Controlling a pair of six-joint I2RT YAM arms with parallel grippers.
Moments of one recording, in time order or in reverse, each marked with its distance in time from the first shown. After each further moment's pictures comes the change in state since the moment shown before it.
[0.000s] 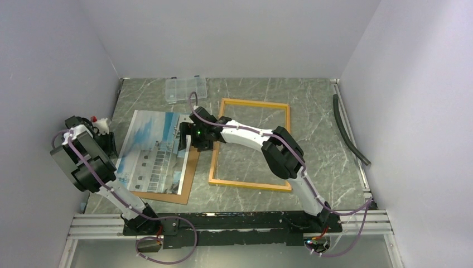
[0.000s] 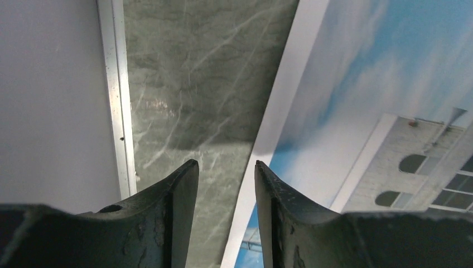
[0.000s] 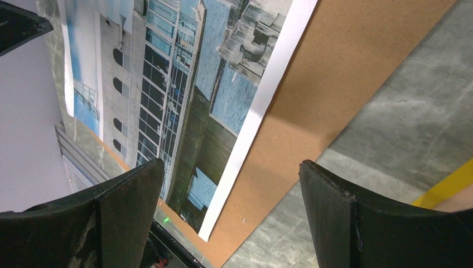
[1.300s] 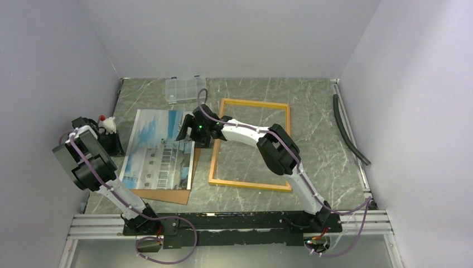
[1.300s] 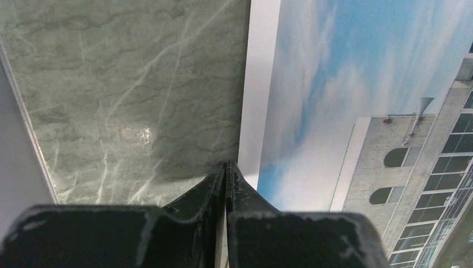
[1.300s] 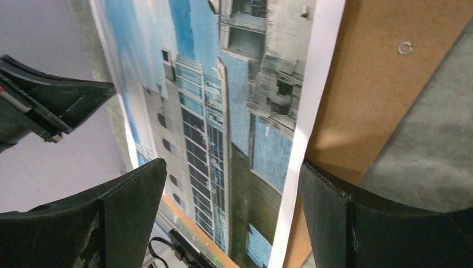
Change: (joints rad) left arm -0.036 0.038 -0.046 0.040 0.170 0.027; right arm -0.043 0.099 0.044 0.129 -0.024 0.248
